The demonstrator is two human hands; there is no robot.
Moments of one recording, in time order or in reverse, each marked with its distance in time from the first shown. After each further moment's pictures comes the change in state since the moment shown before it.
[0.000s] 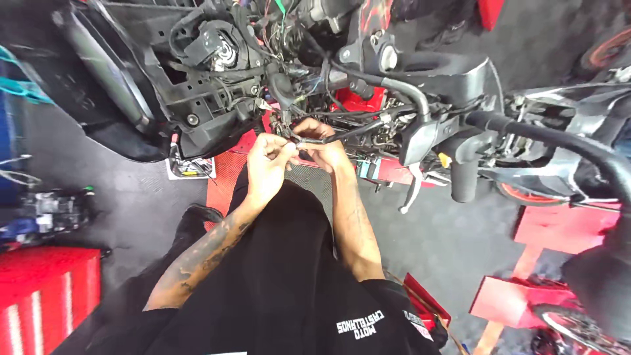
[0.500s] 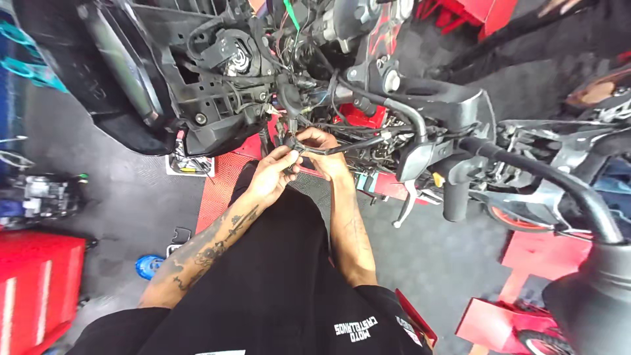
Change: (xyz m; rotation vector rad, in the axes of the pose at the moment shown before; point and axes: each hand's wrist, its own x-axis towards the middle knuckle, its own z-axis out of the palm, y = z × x) left_hand 0.007 -0.013 0.002 -0.584 -0.070 -0.479; right_hand 0.004 -0.003 0.000 -0.115 0.012 -0.038
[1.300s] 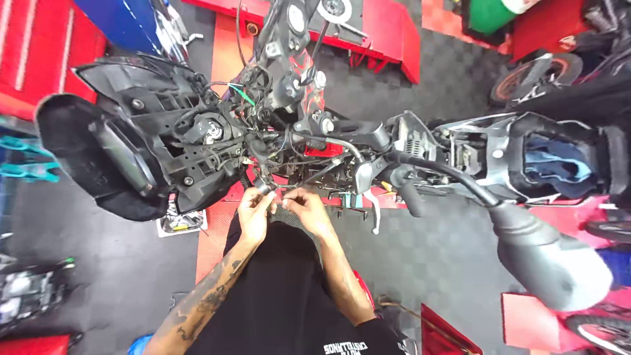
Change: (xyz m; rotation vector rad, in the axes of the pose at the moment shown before) left_hand 0.003 -0.017 -0.005 0.140 -0.040 0.531; right_hand -0.067 -0.025 0.036 -0.339 0.313 0.039
